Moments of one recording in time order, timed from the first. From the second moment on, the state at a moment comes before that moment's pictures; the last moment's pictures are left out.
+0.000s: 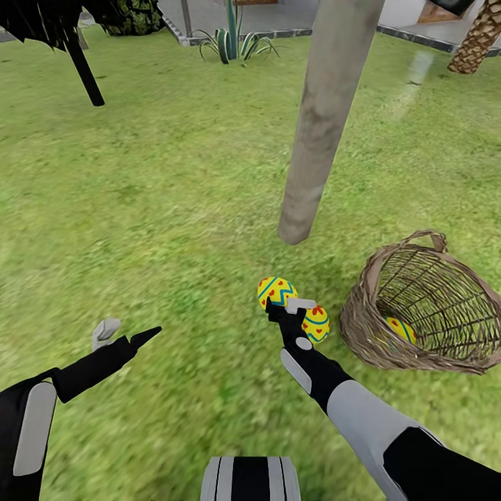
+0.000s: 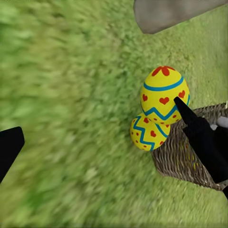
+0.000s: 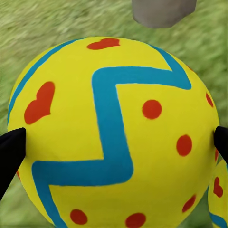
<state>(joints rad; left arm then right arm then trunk) -0.34 0.06 0.43 -1.62 0.51 1.01 -0.56 -0.89 0.13 0.54 -0.50 -0.52 -0.30 -0.29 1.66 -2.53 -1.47</state>
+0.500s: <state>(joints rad) -0.34 0.06 0.47 -1.62 0.51 1.01 -0.56 -0.89 0.13 0.55 -0.50 -0.52 -0.30 -0.28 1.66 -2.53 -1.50</state>
